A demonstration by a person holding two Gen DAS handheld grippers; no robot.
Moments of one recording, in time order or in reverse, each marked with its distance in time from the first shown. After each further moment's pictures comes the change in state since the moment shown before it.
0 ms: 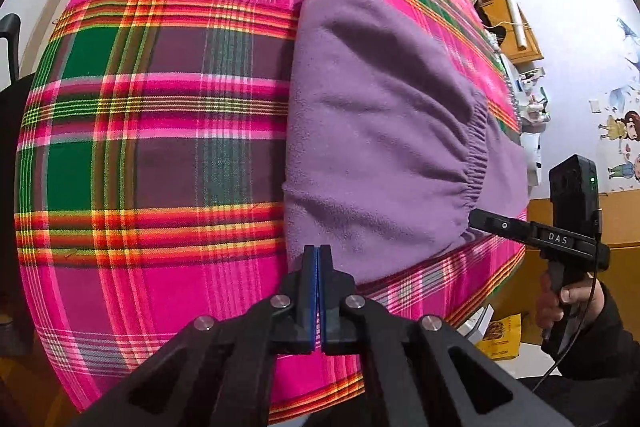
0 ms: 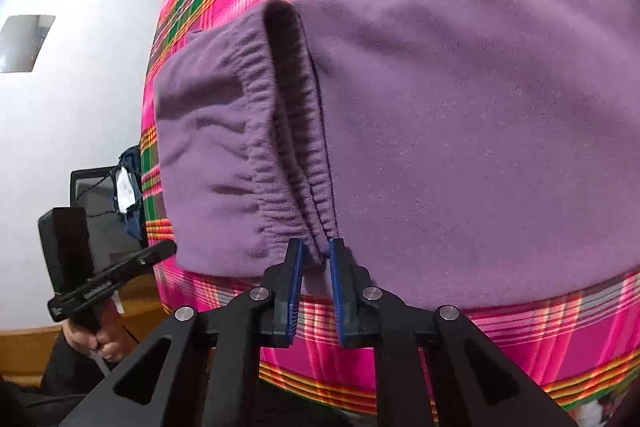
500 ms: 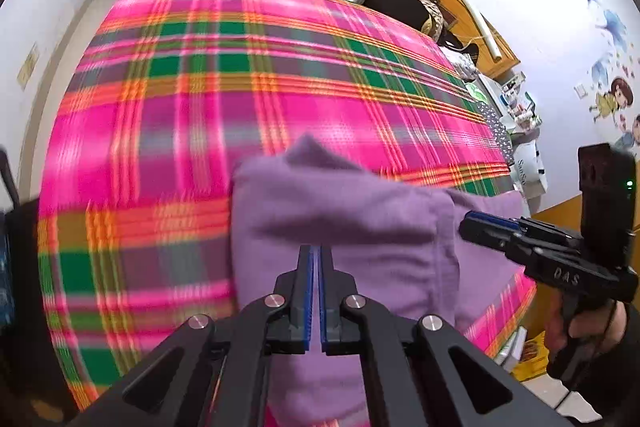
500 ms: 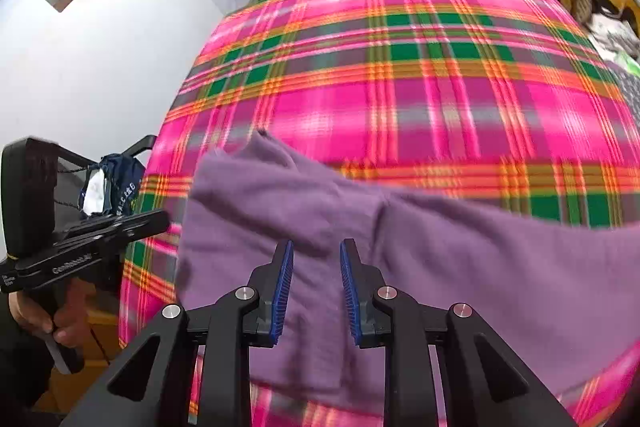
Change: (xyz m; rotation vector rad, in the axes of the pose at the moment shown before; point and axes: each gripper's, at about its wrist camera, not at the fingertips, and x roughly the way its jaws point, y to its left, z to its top) left arm -0.017 -0.053 0.098 0.204 -0.203 0.063; right arm -0.037 0.078 0.063 -0.299 -0.257 -0.186
